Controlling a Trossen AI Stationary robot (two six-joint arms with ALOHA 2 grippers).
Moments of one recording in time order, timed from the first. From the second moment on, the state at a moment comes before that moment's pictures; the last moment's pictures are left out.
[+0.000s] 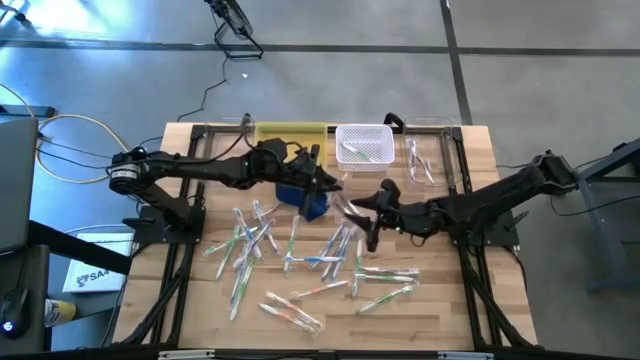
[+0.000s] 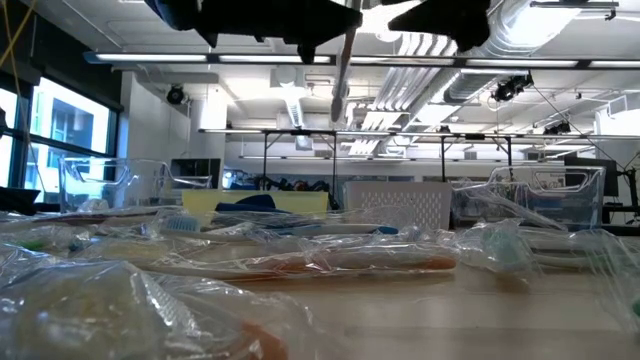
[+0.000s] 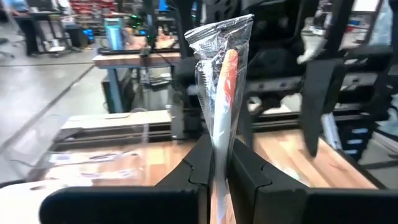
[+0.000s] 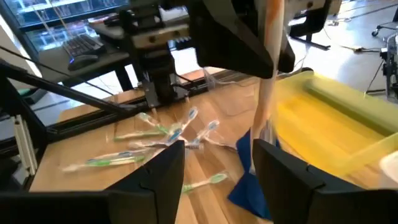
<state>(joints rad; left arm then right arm) 0.20 1.49 1.03 0.42 0.33 0.06 0.32 1.22 0.80 0.13 0.58 0.37</state>
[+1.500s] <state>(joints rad) 0.40 0.86 1.03 -0.67 -0.50 -0.04 0.29 1.07 0.80 -0.16 0.49 0.39</state>
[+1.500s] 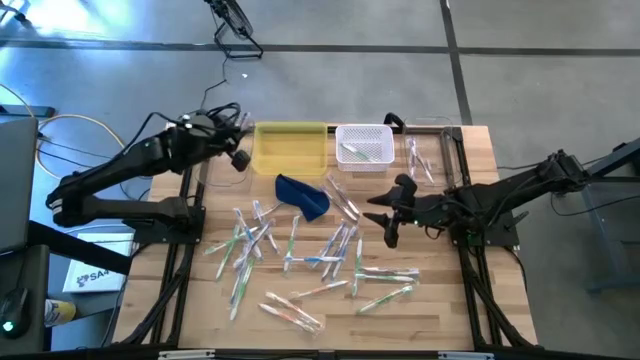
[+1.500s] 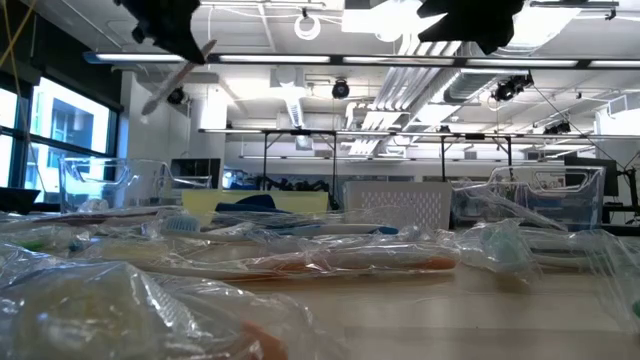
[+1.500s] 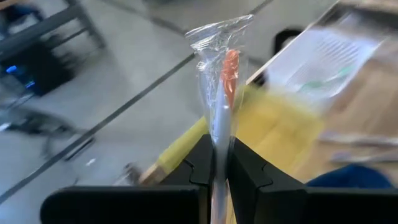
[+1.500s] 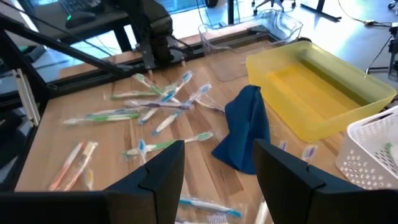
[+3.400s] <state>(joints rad) 1.07 1.49 1.03 -0.76 -0.01 0.07 0.29 1.07 0.80 -0.15 0.50 0.45</state>
